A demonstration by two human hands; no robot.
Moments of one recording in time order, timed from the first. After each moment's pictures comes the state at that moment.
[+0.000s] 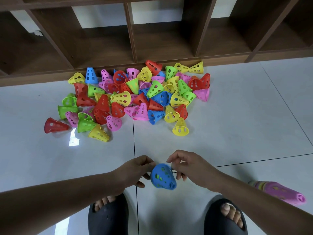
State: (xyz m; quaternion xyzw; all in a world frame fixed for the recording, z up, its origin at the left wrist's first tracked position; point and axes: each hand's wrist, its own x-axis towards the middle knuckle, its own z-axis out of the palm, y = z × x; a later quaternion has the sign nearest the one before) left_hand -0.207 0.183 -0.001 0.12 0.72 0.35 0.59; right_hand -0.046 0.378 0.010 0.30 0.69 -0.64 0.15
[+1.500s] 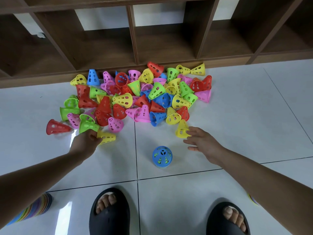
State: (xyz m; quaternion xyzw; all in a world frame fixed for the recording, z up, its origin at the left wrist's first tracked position) left_hand -0.379 0.111 -0.061 0.14 0.96 0.17 0.18; right_hand -0.086 0.457 -0.033 0.44 0.57 -0.69 0.03
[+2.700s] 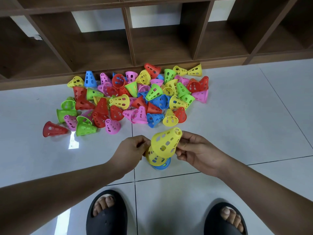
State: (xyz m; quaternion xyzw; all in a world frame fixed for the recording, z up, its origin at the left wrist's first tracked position) left_hand -0.240 0.218 0.014 0.21 0.80 0.40 0.38; right_hand -0.074 0.417 0.026 0.22 0.46 -0.86 0.05
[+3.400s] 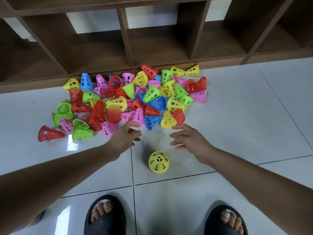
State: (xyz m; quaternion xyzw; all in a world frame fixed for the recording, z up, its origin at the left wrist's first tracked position) left_hand -0.304 0.244 -0.017 0.15 0.79 0.43 0.40; right_hand -0.110 0.445 -0.012 0.37 0.62 -0.70 0.03
